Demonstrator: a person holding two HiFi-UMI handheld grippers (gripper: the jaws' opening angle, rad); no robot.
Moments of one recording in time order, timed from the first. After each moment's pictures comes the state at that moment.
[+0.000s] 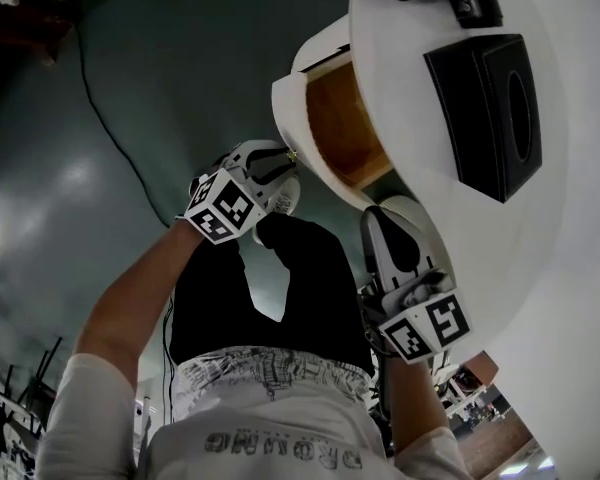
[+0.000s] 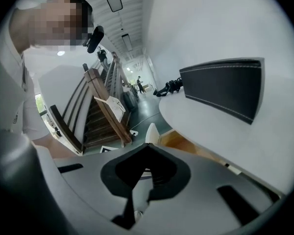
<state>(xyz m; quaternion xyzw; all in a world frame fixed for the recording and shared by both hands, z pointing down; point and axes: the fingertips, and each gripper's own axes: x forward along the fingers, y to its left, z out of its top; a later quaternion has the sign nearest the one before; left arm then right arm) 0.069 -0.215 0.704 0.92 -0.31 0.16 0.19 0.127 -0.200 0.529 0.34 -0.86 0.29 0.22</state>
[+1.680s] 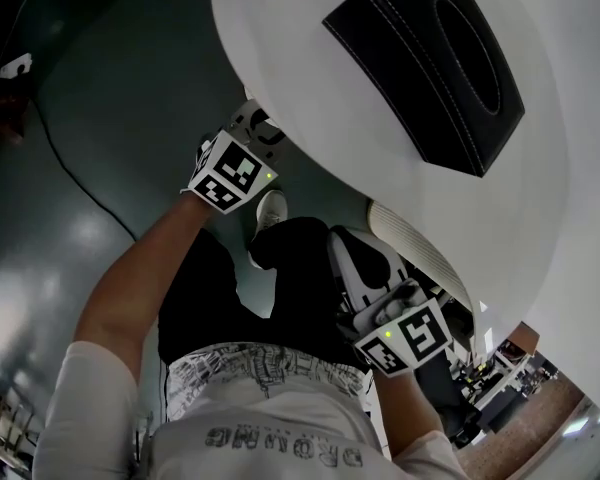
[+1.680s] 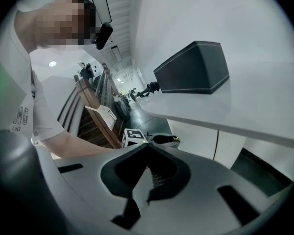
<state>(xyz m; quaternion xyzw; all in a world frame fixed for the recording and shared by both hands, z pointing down) 0.161 -0.339 0.696 0.95 -0.29 0.11 0.10 0.178 -0.185 0.569 0.40 -0.85 0.31 0.17</state>
